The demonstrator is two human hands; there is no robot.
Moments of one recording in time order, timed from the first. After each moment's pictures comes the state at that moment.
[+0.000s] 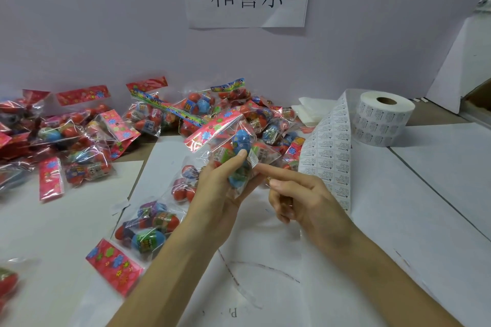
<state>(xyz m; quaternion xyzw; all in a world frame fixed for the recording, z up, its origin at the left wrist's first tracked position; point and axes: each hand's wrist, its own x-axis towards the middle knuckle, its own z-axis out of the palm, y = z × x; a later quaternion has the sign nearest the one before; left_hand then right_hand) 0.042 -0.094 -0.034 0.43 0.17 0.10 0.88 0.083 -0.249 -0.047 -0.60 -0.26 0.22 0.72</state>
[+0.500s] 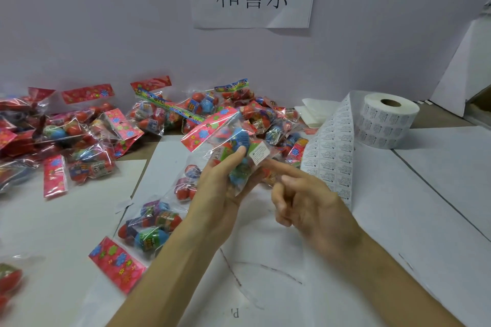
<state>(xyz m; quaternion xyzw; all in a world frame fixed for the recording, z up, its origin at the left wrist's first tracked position) 0.039 -0.092 -0.033 0.41 0.14 0.11 0.89 0.081 -0.248 -0.044 -0.52 -0.24 0.29 0.77</state>
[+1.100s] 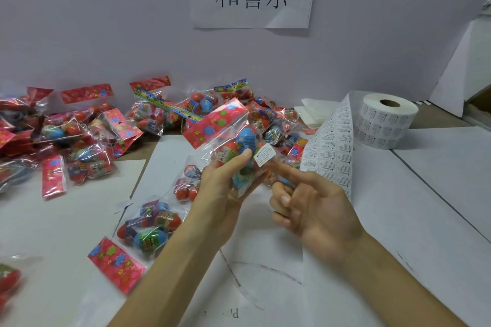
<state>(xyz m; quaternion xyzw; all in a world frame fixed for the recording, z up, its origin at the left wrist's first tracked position) 0.038 -0.095 -0.031 0.44 0.12 0.11 0.88 0.088 -0.249 -0.048 -0.40 -0.16 0.39 0.81</state>
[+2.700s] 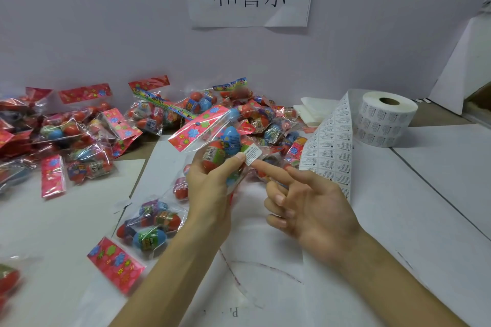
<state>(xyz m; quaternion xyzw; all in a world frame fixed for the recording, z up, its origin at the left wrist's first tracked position) 0.047 -0.093 -0.047 0.47 0.20 0.23 0.83 0.085 -0.247 -0.044 -0.39 -0.15 0.43 0.80</state>
